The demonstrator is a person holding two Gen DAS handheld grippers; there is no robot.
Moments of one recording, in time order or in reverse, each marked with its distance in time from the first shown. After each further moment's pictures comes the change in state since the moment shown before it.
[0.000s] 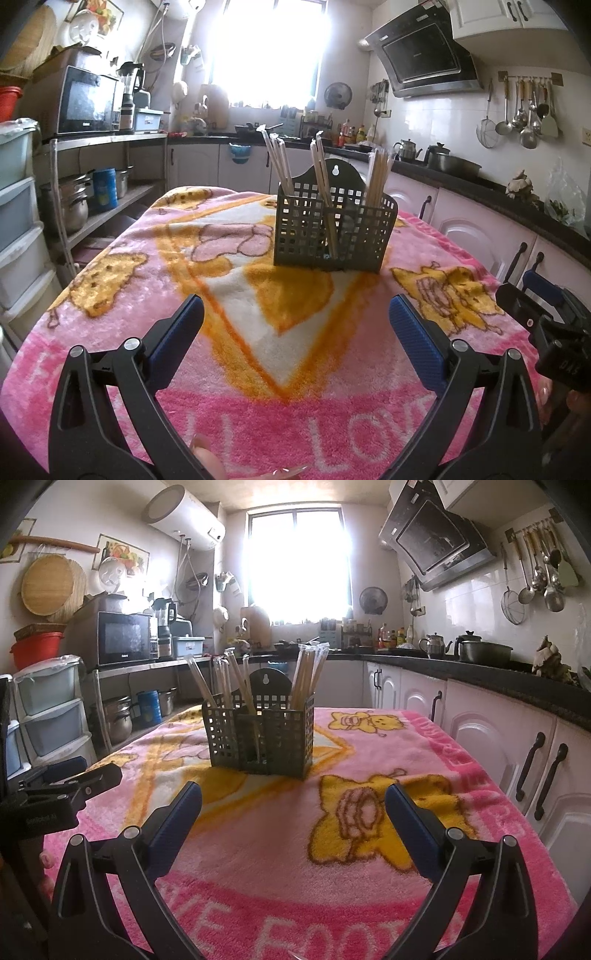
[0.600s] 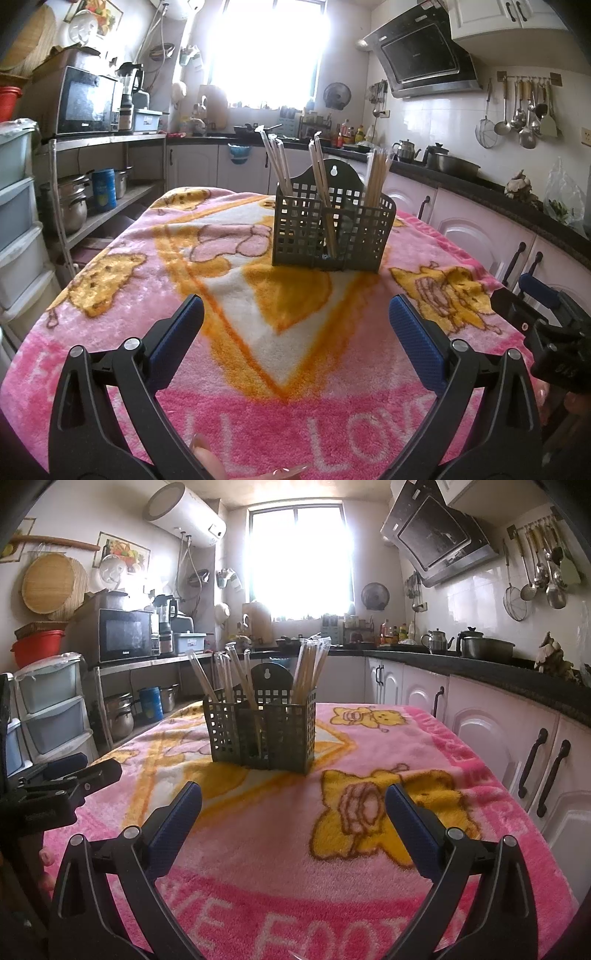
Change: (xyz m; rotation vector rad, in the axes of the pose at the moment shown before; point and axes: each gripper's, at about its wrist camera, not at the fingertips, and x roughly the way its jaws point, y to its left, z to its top) left arm -0.001 0.001 0.000 -0.001 -0.006 0.001; right arm 0.000 0.004 -0.003 -0.002 0.011 0.007
